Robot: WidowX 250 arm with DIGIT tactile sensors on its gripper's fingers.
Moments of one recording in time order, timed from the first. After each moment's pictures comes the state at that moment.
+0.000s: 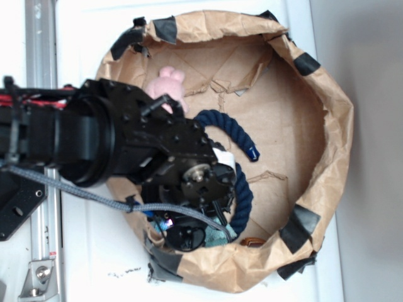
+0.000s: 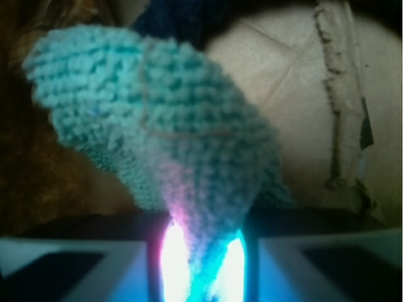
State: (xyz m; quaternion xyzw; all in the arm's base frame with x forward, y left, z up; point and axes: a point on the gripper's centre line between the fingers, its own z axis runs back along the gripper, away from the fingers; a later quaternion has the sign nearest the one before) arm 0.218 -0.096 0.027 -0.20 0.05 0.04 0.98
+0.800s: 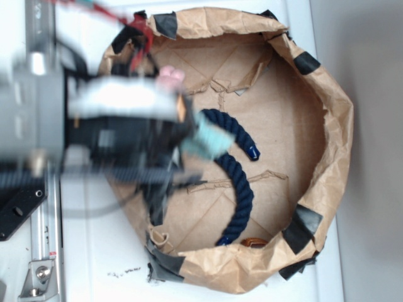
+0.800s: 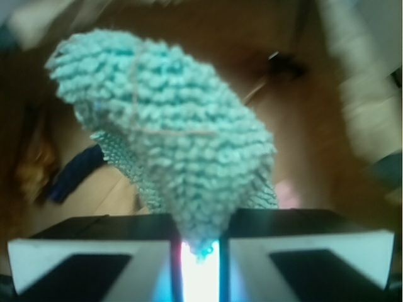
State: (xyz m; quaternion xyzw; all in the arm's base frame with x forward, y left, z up) arm 0.224 0.012 0.148 0.02 -0.14 0.08 0.99
